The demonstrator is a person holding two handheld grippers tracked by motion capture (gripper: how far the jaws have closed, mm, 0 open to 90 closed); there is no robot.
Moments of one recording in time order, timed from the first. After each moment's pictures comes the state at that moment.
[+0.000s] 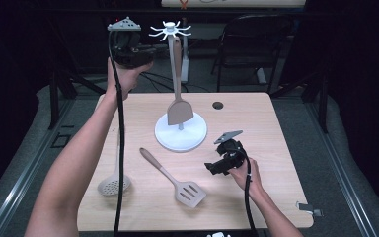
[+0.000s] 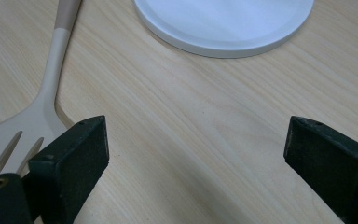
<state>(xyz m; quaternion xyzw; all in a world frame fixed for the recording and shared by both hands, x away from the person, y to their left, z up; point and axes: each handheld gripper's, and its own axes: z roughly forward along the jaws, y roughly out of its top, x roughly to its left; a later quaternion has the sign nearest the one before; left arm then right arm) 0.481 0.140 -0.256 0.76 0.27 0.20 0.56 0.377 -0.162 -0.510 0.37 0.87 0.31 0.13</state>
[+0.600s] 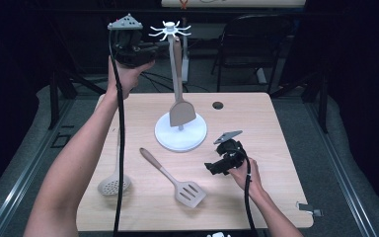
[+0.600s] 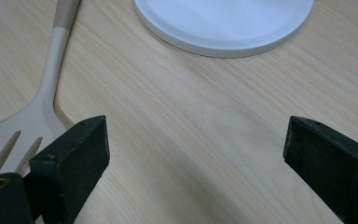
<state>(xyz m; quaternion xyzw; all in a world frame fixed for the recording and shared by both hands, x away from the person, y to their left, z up) 0.474 0.134 -0.249 0.75 0.26 0.21 0.56 0.378 -0.161 -0.510 0.37 0.87 0.30 0.13</state>
